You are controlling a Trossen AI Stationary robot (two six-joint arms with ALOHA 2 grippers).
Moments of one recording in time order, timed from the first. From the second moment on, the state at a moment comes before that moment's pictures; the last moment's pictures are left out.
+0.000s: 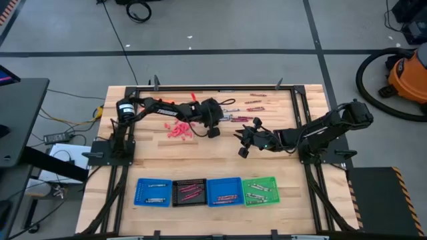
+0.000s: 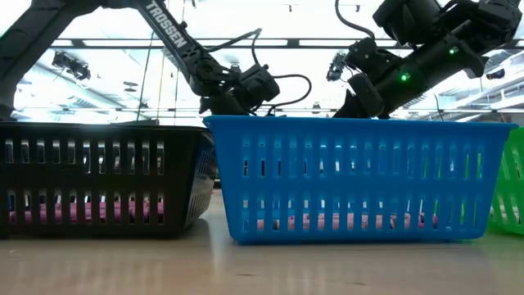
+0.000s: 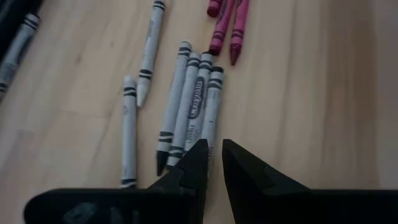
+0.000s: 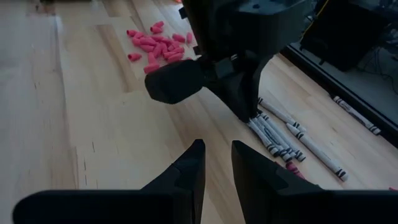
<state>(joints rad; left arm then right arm) 0.33 2.03 1.22 -0.02 -0.07 0.20 0.10 1.41 0.51 0.37 0.58 0.16</state>
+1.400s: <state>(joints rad) 0.33 2.07 1.22 -0.11 0.07 0.20 0.10 1.41 0.51 0.43 0.55 0.14</state>
